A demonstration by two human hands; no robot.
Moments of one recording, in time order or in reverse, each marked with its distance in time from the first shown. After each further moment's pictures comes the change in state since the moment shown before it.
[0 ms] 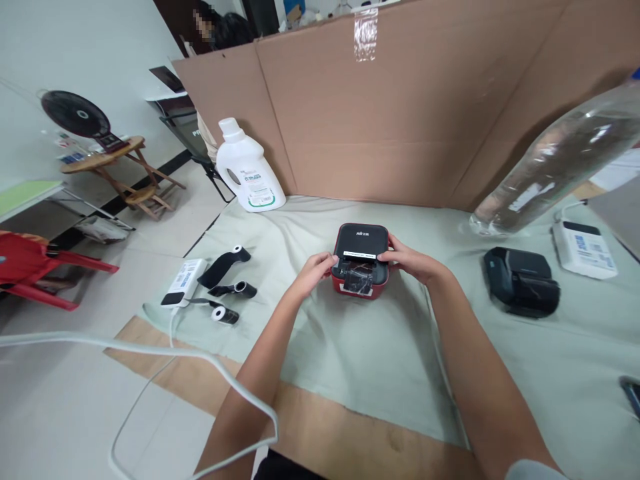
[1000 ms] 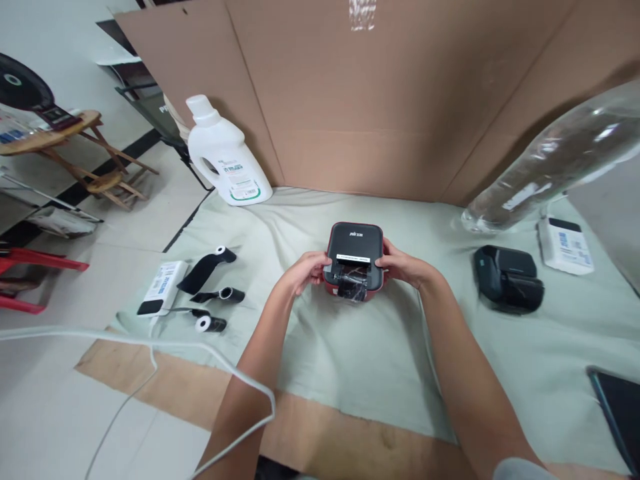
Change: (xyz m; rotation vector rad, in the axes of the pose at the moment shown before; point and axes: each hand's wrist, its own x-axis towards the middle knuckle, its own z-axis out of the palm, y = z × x) left_hand 0.020 0.007 -0.005 -0.201 -0.050 -0.356; right_hand 0.005 0.016 -0.003 0.229 -0.096 0.137
